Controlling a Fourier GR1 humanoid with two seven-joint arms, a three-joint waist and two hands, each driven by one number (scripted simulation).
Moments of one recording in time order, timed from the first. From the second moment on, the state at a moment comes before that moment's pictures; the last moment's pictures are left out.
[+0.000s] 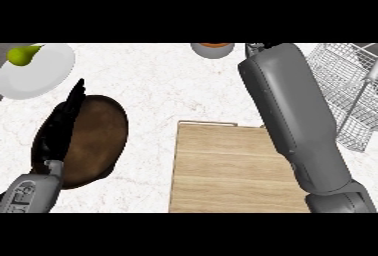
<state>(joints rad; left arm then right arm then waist) -0.20 0.31 -0.04 -1.44 -0.12 0.14 0.08 -1.14 -0.05 -0.03 -1.02 1.47 -0.15 1.14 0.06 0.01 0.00</state>
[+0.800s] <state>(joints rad) -0.19 0.31 0.00 -1.43 -0.12 0.12 0.06 -1.31 -0.22 -0.19 -0.63 1.50 -0.20 1.03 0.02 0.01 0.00</state>
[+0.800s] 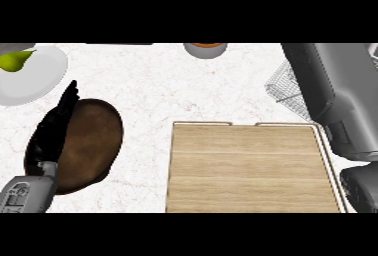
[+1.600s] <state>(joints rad) -0.14 0.31 0.03 -1.46 -0.13 0.10 0.05 -1.22 -0.41 -0.22 -0.55 1.49 -0.09 0.88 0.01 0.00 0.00</state>
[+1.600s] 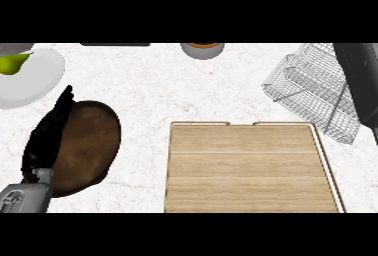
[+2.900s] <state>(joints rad) -0.13 0.28 0.05 -1.48 -0.16 0.09 0.08 -0.95 -0.36 -0.38 -0.91 1.19 -0.37 0.81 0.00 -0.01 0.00</state>
